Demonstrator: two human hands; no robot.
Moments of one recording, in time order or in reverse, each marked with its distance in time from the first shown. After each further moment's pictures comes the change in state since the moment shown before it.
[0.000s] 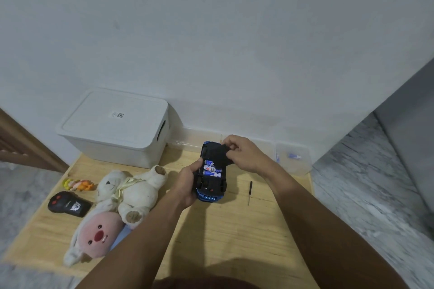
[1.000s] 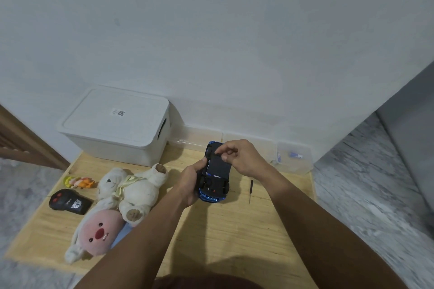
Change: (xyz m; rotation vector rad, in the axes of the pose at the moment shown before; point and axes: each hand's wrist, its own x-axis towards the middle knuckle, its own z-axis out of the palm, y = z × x) left_hand 0.002 -0.002 0.002 0.052 -0.005 -0.026; right_hand 0.004 0.017 0.015 0.069 0.049 -0.062
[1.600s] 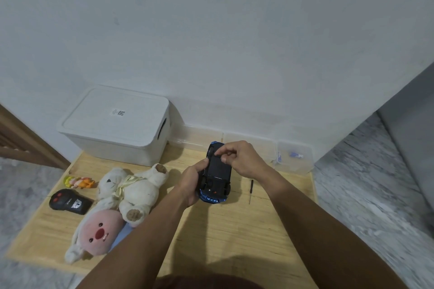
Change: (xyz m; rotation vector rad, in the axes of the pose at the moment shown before) left_hand 0.002 -0.002 0.000 0.014 -0.001 -0.013; right_hand 0.000 -0.001 0.002 -0.024 -0.022 0.028
